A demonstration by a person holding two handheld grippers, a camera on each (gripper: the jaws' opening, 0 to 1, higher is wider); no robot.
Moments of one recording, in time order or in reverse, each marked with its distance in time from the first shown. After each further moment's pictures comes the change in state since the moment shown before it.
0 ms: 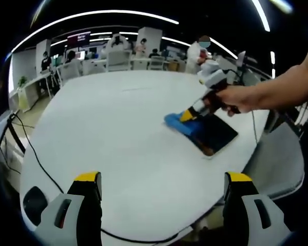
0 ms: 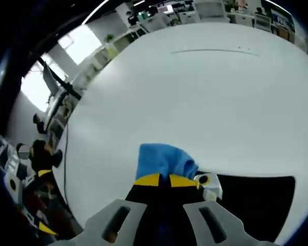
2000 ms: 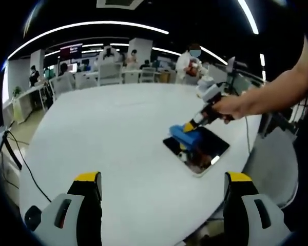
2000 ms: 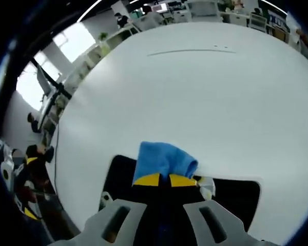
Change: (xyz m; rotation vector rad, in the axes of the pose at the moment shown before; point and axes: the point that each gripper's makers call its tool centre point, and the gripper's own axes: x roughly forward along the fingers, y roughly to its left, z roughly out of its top) left arm 0.004 -0.026 0.039 0.065 -0.098 -0.060; right arm -0.031 -0.067 -0.007 0.002 0.017 -0.063
